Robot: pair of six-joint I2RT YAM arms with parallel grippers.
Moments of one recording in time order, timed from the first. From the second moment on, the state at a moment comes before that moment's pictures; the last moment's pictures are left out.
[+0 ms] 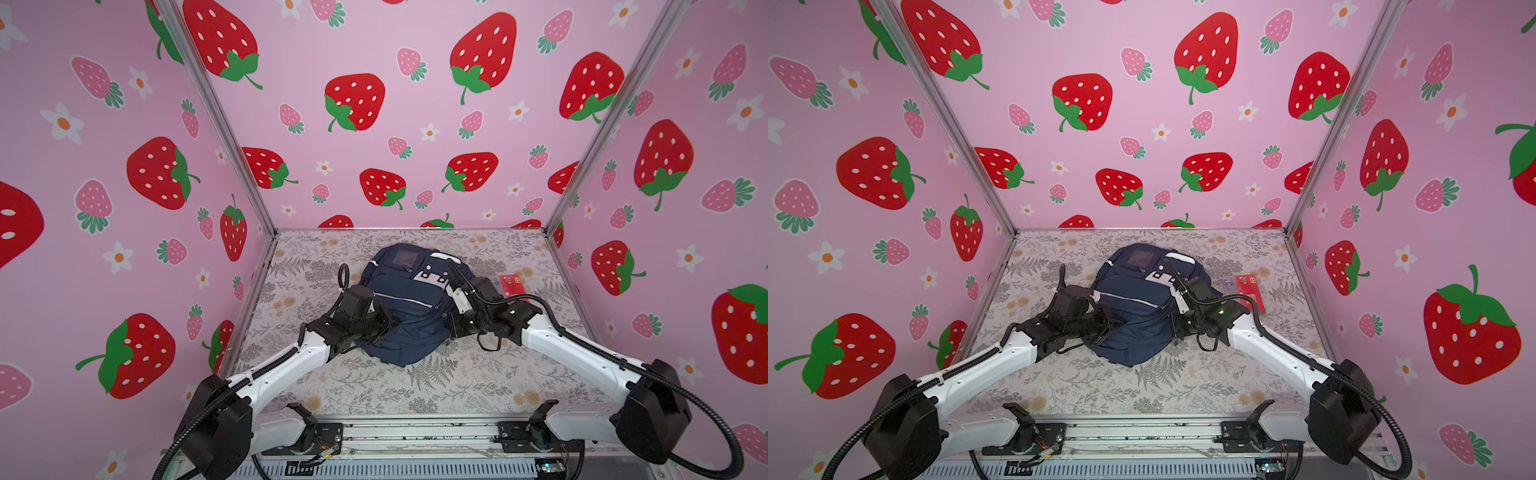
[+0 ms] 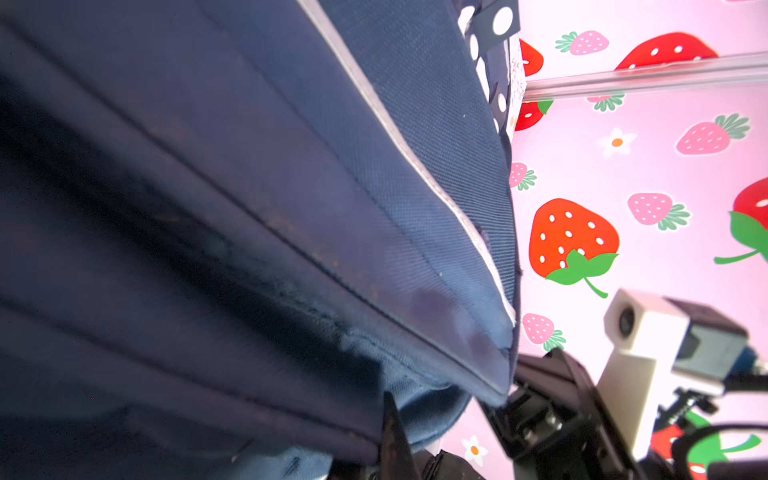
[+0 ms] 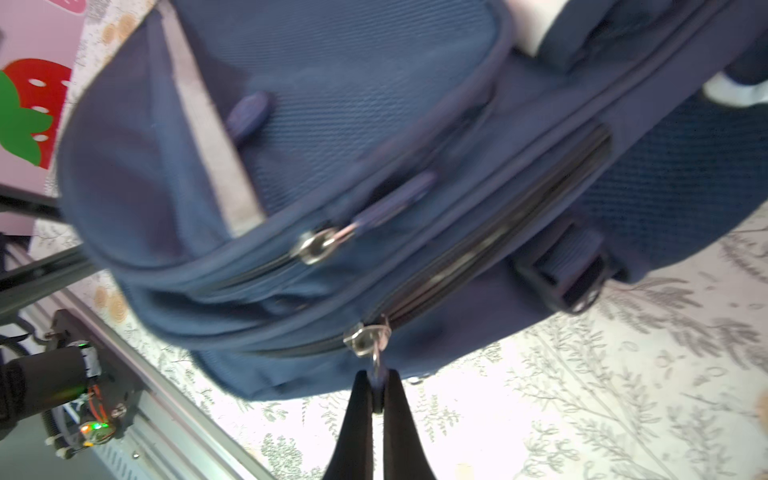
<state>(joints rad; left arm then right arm) -0.57 1.22 0.74 -0.22 0.34 -1.17 0.73 1.32 0.96 -0.60 -0.14 0.37</state>
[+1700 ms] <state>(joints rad) -0.53 1.19 0.80 -0.40 0.33 -1.00 0.58 0.95 0.73 -0.46 -0.10 0.41</state>
